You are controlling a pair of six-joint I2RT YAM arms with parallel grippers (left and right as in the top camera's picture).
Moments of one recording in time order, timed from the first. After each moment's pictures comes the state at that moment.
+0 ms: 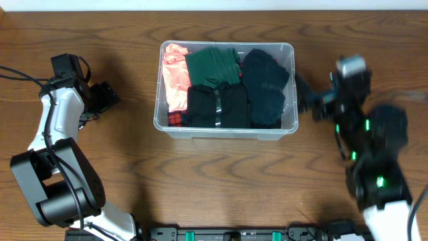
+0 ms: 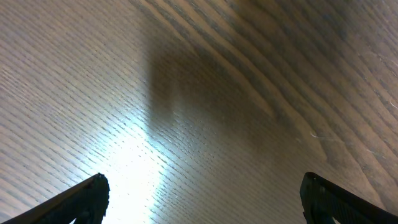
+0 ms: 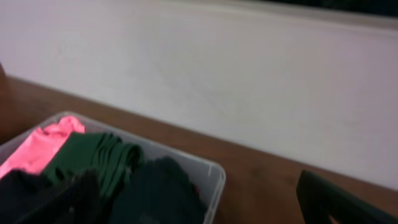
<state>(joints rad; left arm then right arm) 0.33 1.80 1.25 -0.72 -0.01 -0.34 0.14 0.83 0.74 -0.01 -0.16 -0.06</state>
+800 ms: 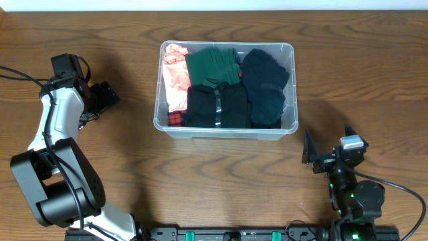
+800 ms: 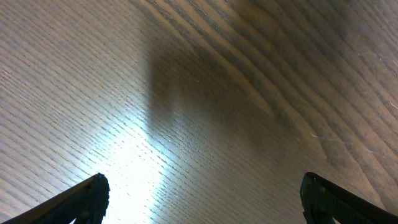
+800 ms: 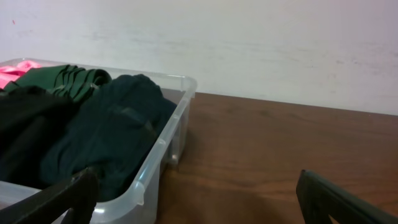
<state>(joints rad) 0.33 1.80 1.25 -0.72 -0.01 -0.34 0.00 0.18 0.06 0.07 -0.16 -0.01</state>
